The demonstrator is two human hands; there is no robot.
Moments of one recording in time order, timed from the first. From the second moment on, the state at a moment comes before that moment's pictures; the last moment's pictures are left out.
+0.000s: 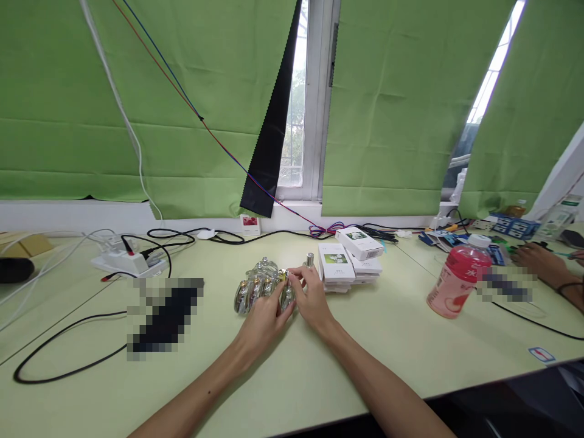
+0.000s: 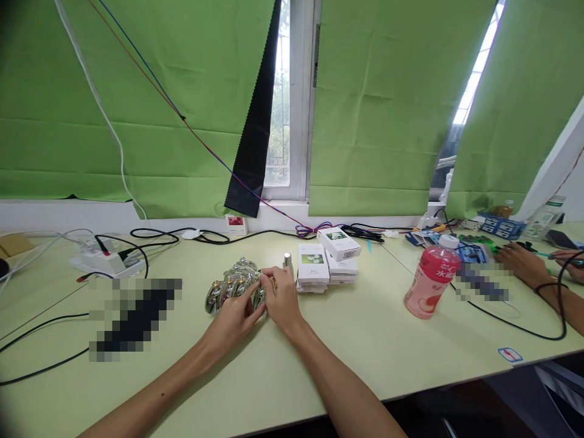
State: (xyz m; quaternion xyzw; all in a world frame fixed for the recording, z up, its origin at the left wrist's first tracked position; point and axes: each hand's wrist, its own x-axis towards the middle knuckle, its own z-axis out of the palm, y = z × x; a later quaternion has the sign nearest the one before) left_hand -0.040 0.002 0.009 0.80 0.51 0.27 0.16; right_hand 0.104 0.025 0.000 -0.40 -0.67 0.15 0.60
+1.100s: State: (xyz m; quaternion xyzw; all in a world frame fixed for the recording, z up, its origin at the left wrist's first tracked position) left_hand -0.040 0.000 0.010 0.80 0.51 0.29 0.16; right_hand 0.102 0.026 0.002 -0.40 -0.67 0.13 0.61
